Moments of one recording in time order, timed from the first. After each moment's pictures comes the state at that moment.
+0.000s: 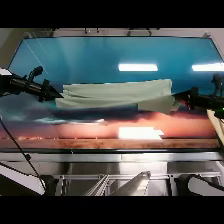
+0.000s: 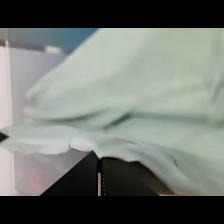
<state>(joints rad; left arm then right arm) 0.31 -1.88 1.58 0.71 -1.66 -1.21 -0.45 -1.35 0.85 -0.29 1.13 0.87</state>
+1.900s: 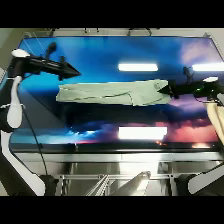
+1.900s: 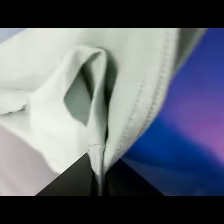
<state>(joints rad) 0.08 -2.06 1.98 0.52 -1.58 -1.31 -0.30 -1.89 1.40 -0.52 1.25 1.04</state>
